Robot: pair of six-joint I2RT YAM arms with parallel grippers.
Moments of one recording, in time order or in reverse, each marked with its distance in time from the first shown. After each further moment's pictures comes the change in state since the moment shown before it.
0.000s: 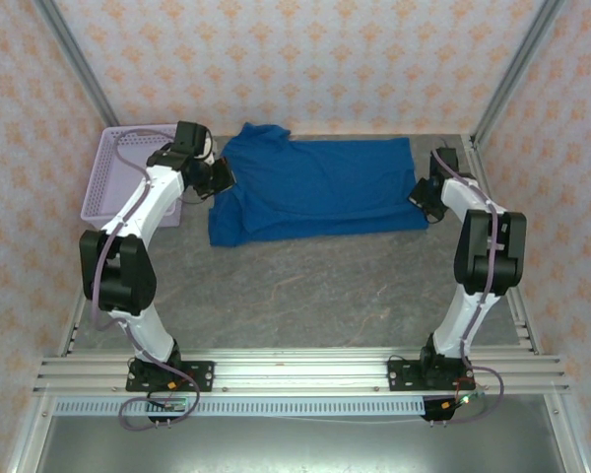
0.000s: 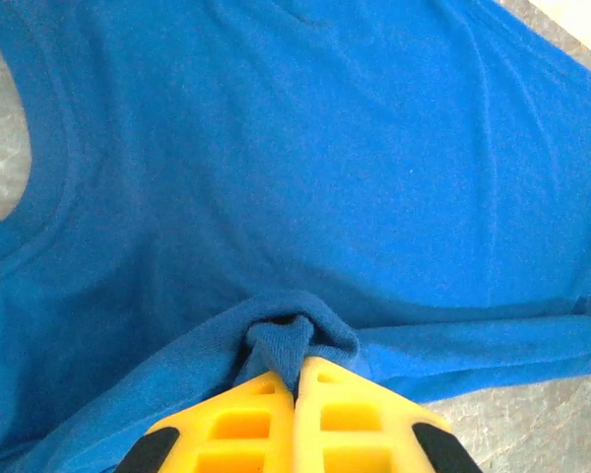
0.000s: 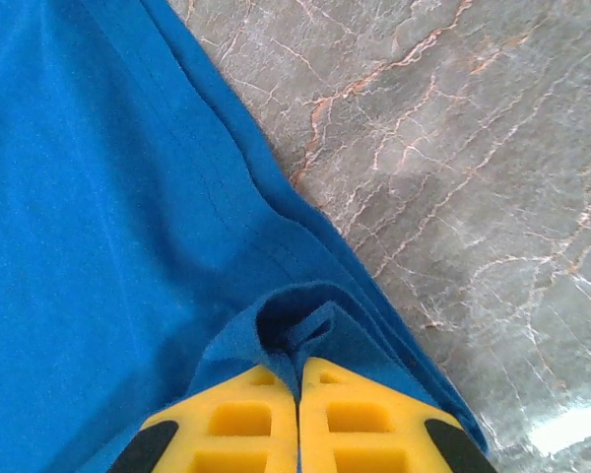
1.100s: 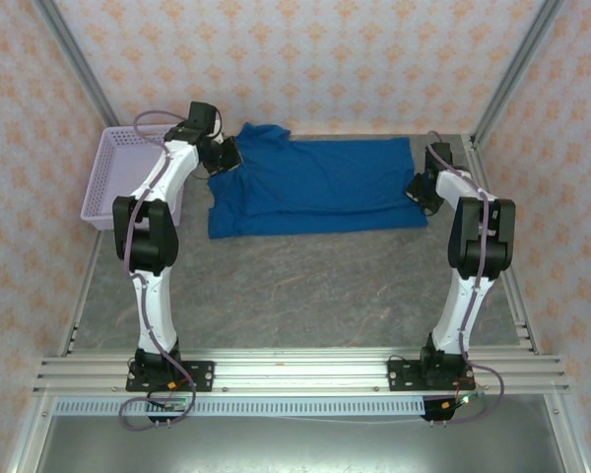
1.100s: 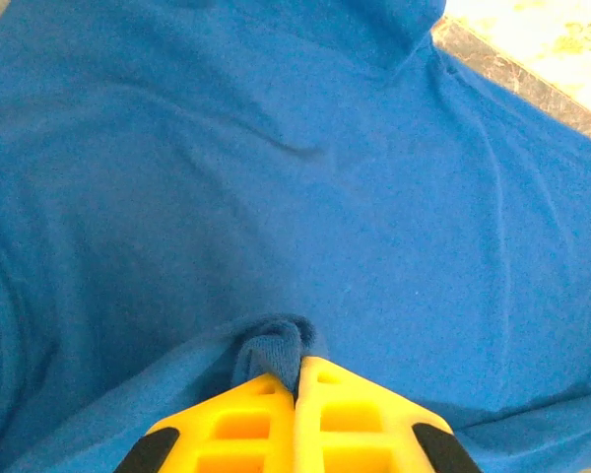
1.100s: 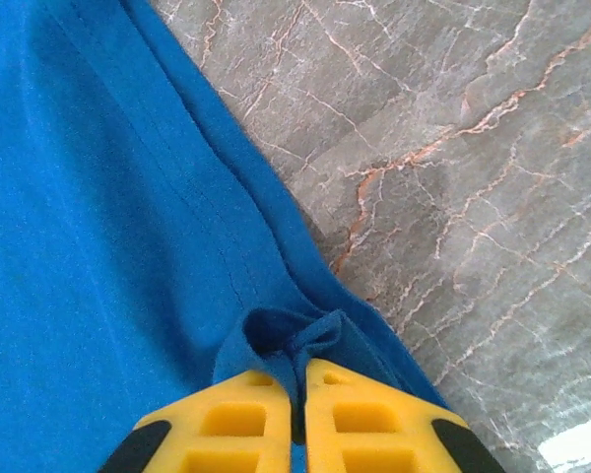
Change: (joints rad) left arm 0.023 0.391 0.433 -0.042 0.011 0.008; right arm 0.004 0.152 0.143 -0.007 0.002 0.000
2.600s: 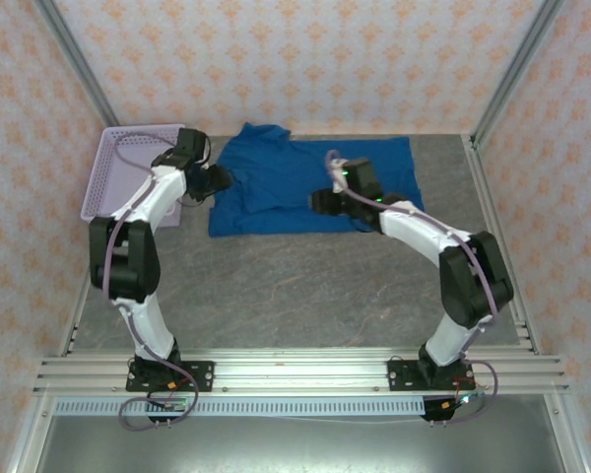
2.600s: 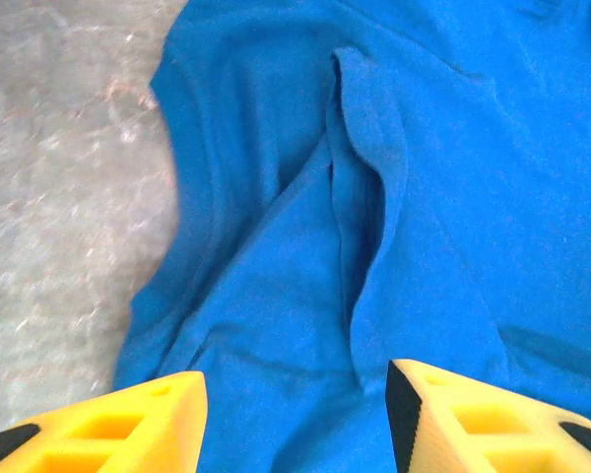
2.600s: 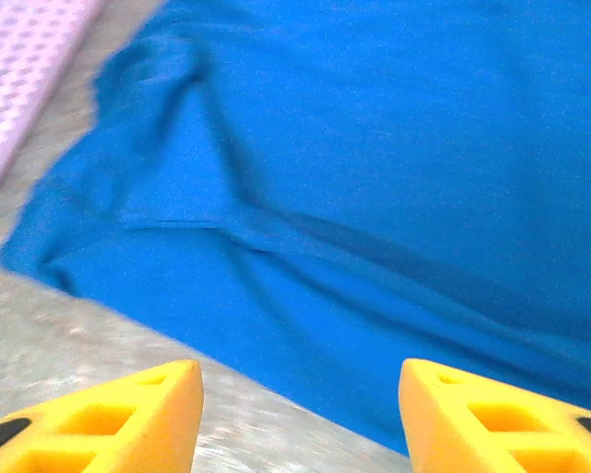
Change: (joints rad) left arm 0.013 -0.347 -0.528 0.137 -0.190 0.033; right arm 0.579 -0.343 -0.301 0.391 -0.182 -0.323
